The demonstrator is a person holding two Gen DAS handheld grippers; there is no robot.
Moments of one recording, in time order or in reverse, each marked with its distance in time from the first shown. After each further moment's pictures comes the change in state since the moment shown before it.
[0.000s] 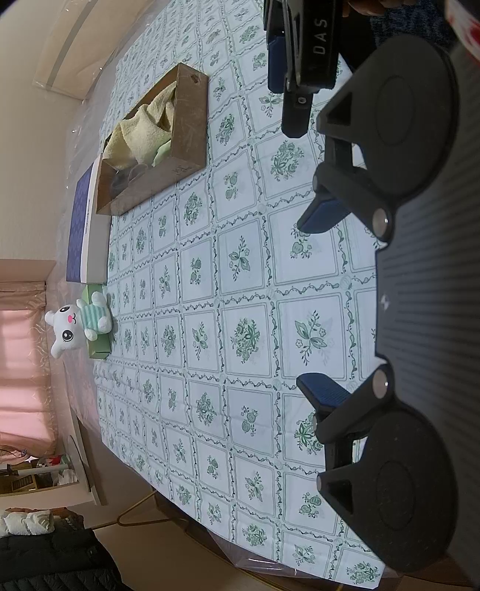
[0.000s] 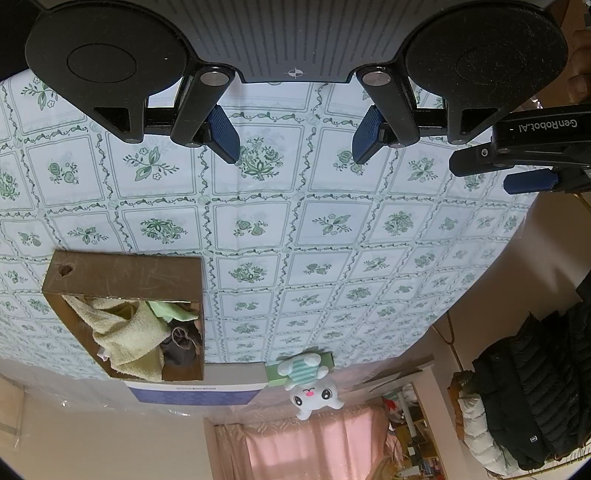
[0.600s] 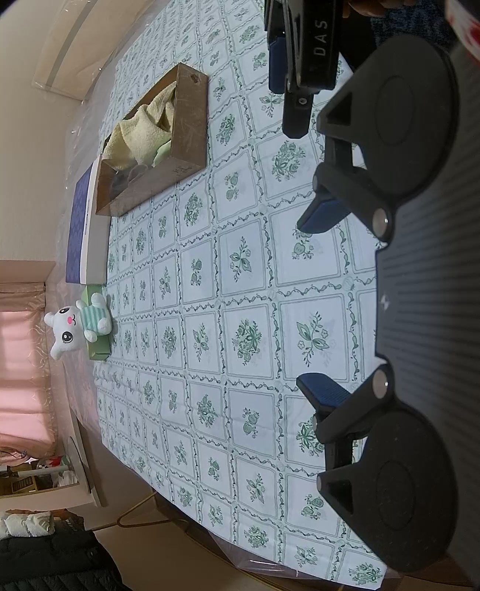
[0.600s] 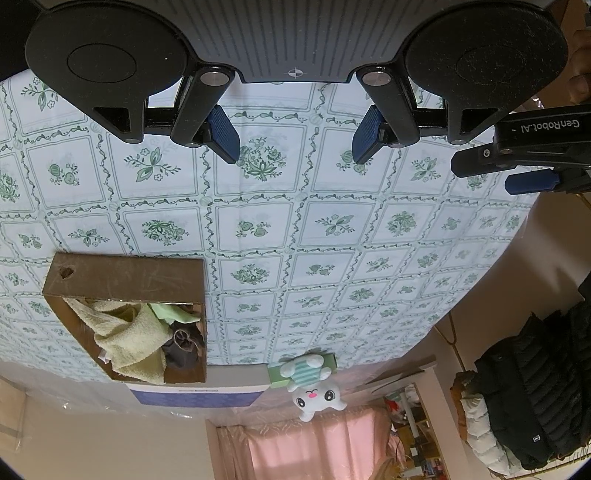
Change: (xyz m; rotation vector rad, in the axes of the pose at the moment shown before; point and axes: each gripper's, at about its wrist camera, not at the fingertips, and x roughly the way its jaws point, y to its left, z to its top) left arm 0.002 -0.001 0.001 0.003 0.000 -0.003; right arm 0.002 -0.003 0.000 0.004 0.005 -0.003
